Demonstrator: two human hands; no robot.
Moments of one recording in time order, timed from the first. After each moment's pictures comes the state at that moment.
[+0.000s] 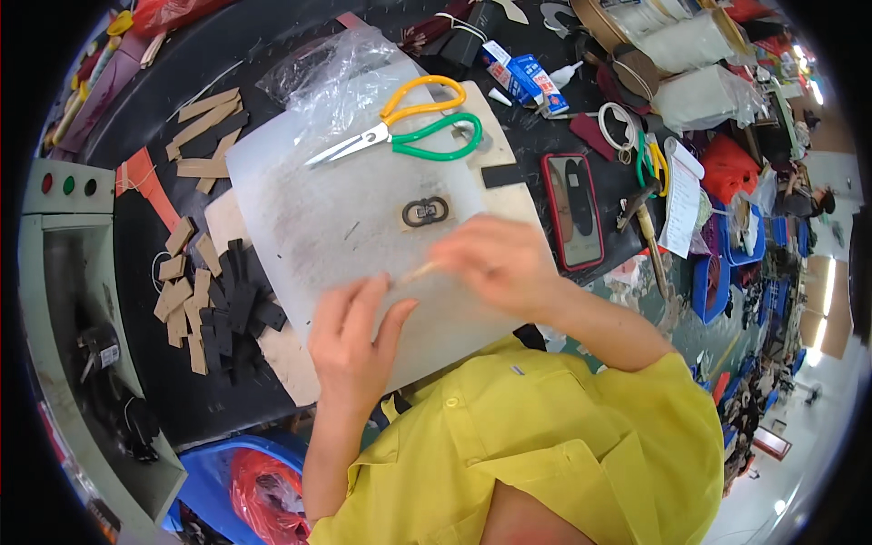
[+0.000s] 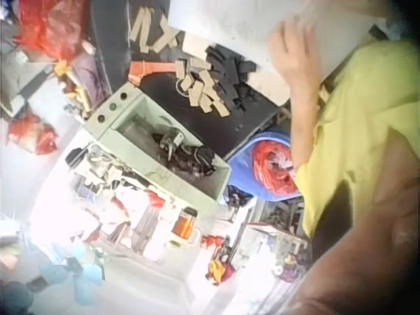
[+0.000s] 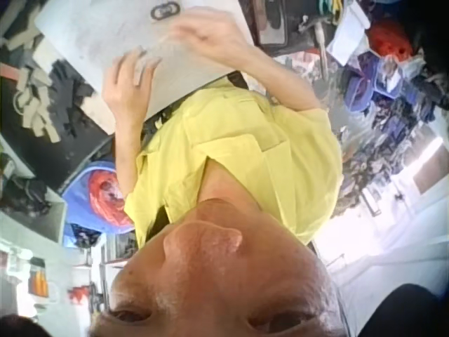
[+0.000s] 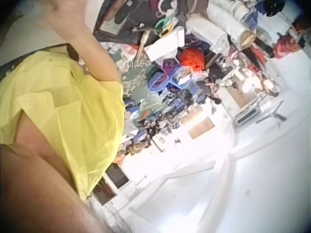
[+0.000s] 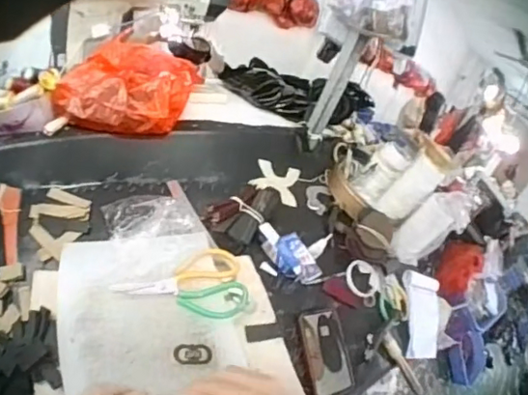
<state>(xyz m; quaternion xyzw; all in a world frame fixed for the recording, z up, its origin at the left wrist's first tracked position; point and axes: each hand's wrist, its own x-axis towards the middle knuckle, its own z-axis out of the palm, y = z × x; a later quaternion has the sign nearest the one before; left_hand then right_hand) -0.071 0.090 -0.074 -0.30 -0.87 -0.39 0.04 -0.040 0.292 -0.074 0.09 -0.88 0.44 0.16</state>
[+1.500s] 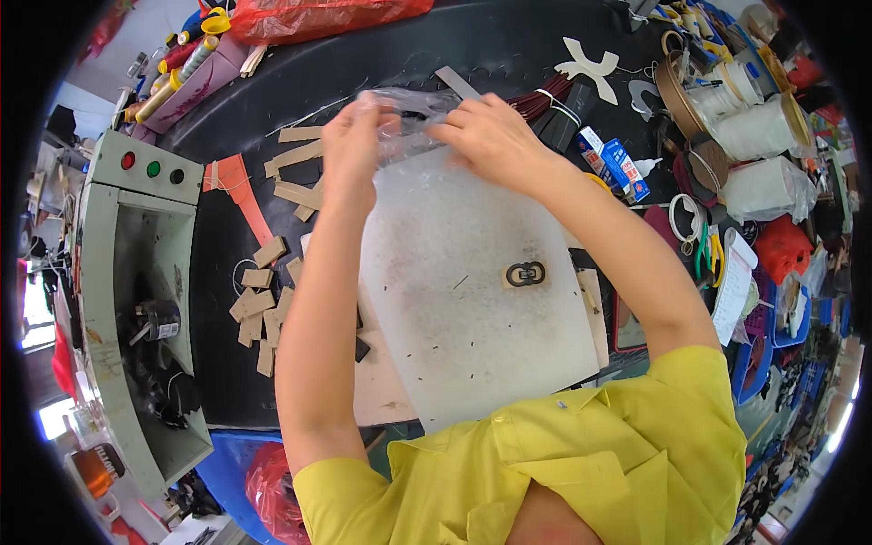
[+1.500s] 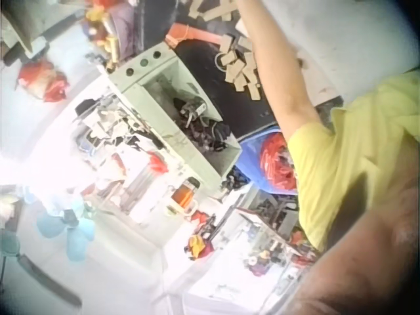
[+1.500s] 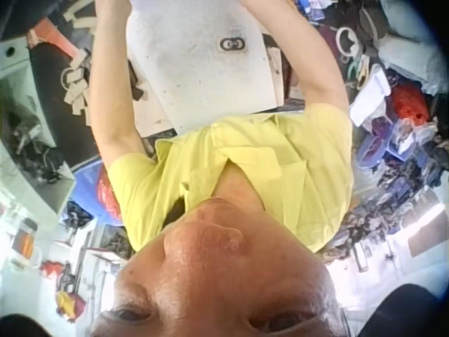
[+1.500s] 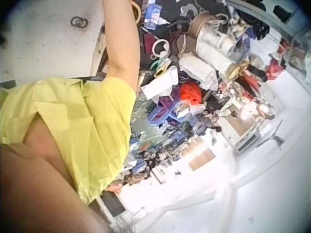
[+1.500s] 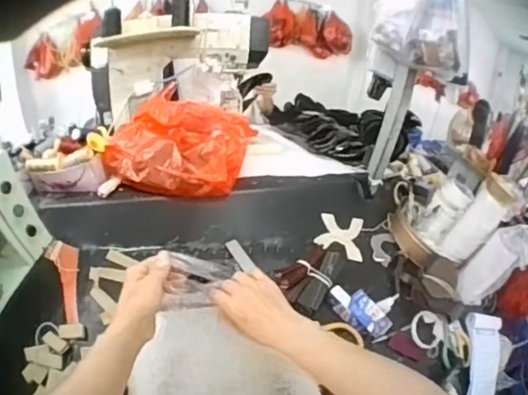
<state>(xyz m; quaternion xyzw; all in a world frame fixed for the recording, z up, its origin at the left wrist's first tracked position) -0.311 0.141 -0.060 0.03 -0.68 -0.73 -0.11 -0.272 0.324 -0.086 0.27 -0.93 0.12 0.21</state>
